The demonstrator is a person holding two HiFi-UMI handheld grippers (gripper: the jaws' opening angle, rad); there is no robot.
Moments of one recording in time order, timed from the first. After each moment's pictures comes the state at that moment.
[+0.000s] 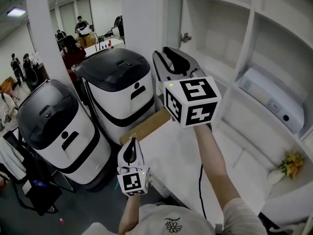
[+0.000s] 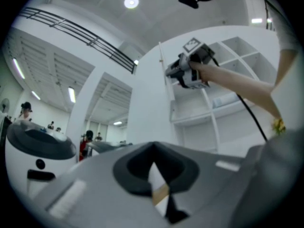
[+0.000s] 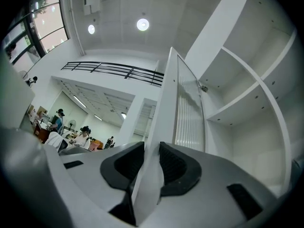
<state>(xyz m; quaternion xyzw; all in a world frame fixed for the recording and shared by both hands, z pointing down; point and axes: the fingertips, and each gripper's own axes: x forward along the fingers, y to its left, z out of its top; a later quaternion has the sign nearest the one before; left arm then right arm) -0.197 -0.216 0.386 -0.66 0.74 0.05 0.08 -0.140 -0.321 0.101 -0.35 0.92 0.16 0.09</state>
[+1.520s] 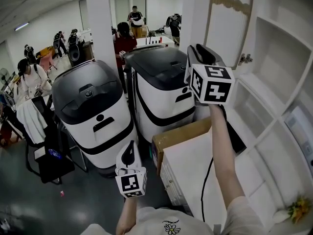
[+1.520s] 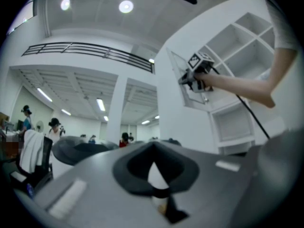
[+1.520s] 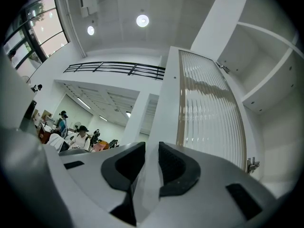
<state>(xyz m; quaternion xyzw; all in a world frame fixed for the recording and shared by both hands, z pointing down) -0.339 -0.137 0.400 -0.52 0.85 0.01 0.07 -0.276 -0.377 0.104 -0.32 0.93 0.15 0.08</state>
